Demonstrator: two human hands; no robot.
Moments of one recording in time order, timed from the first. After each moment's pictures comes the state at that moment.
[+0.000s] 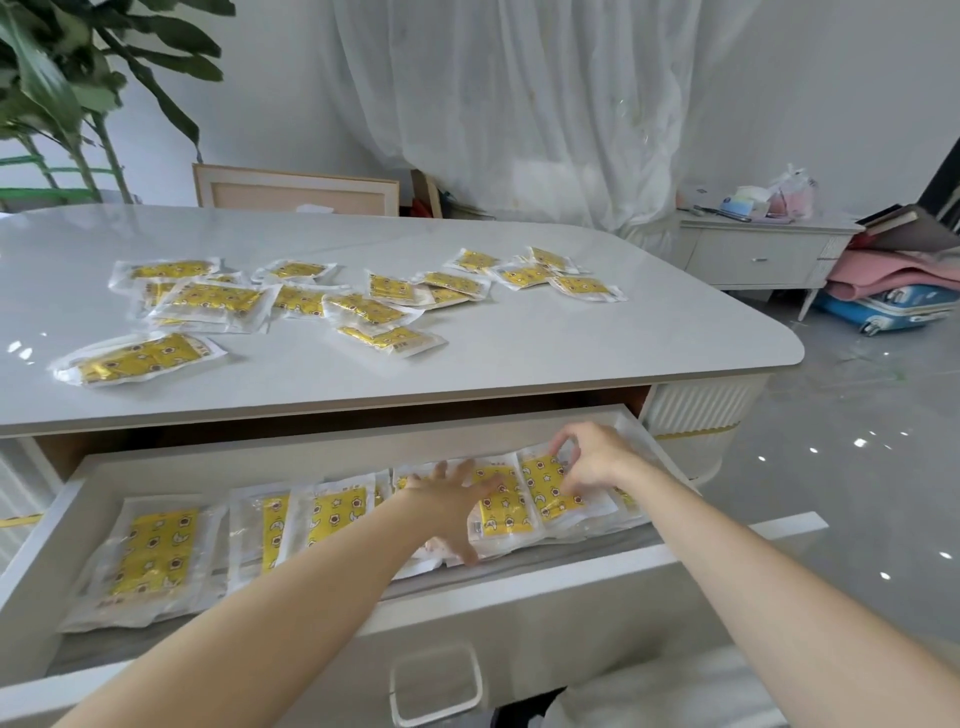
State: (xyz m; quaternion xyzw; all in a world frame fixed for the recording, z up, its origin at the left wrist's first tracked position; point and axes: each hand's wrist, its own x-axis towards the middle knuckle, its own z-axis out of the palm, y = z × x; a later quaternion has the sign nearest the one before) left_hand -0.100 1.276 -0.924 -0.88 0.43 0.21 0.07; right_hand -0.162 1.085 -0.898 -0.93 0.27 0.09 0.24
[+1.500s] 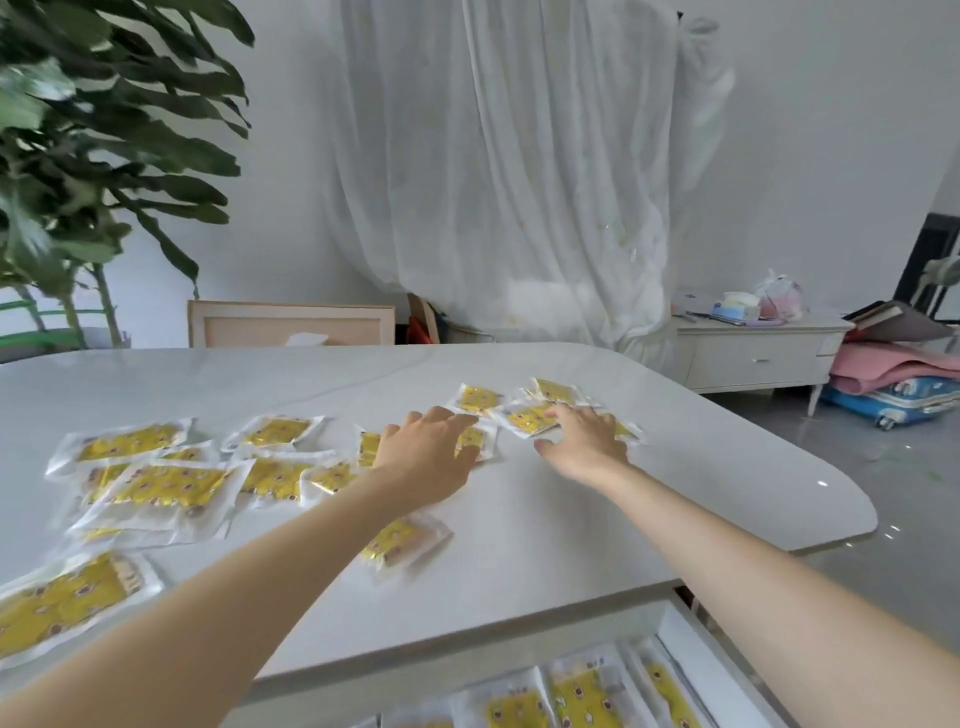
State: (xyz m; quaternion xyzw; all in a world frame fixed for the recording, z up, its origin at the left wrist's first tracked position) left_hand 0.041 1.238 -0.780 -0.92 0.35 -0.07 -0.13; right_hand -0.007 1.050 -0.792 -0.94 0.28 -0.13 0.17
